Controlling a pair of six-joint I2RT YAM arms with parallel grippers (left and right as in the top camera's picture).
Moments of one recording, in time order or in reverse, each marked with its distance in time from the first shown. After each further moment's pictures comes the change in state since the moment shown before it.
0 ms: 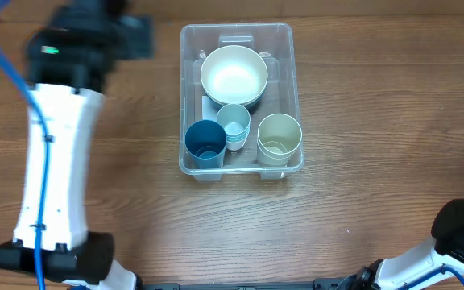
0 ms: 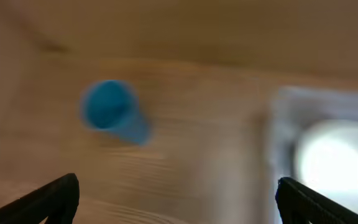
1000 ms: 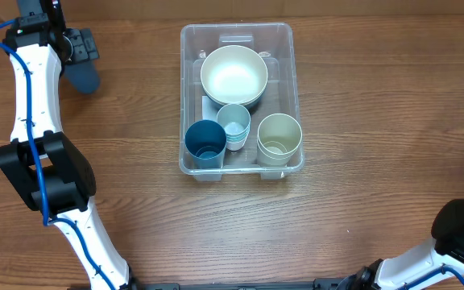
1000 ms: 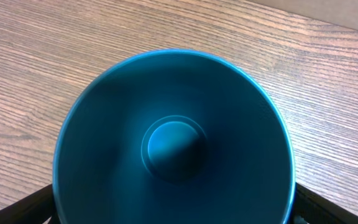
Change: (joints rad) left arm 0.345 0.489 0.004 0.278 0.207 0.079; right arm 0.000 0.000 0.000 0.000 0.000 0.000
